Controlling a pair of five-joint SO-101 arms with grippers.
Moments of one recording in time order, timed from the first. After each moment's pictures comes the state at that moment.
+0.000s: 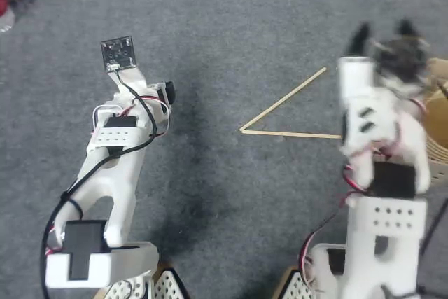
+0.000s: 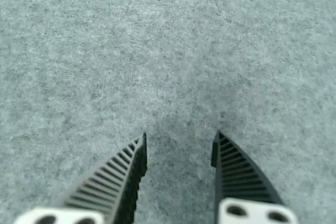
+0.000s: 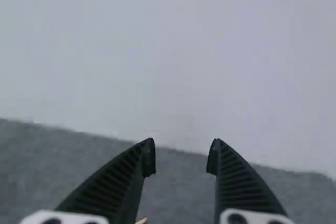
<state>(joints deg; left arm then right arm) -6.5 -6.9 45.6 20.8 15.9 -4.0 -46.1 28.0 37.4 13.6</state>
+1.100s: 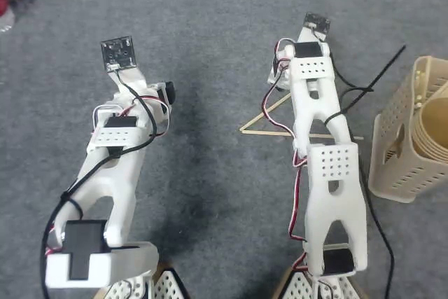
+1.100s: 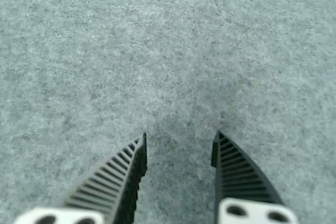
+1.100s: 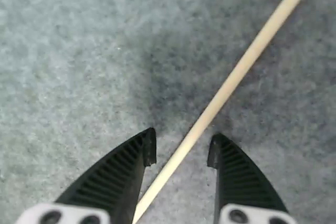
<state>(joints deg) -6.5 -6.9 45.6 20.8 15.9 -9.8 65.6 -63.7 83.3 -26.1</state>
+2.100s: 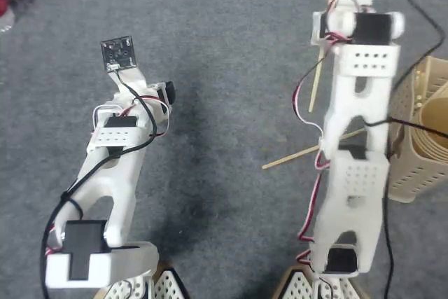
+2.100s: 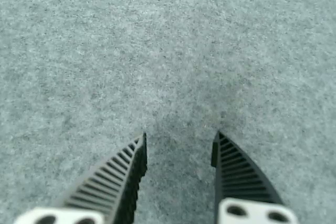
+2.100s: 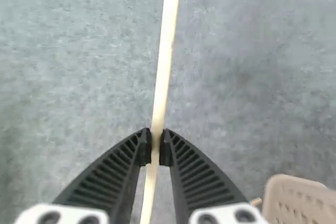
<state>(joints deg) -6.5 -6.9 45.6 20.8 15.9 -2.6 38.7 -79.8 100.7 -1.4</state>
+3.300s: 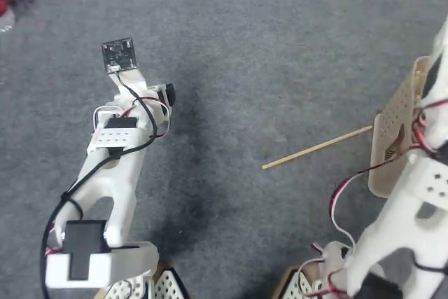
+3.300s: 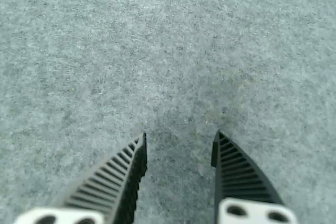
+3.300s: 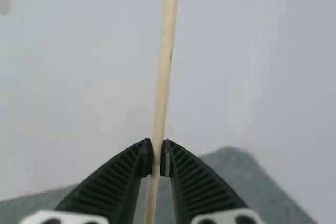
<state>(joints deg) -6.5 -6.9 46.2 20.8 15.9 22.2 -30.7 -1.6 41.6 4.8</state>
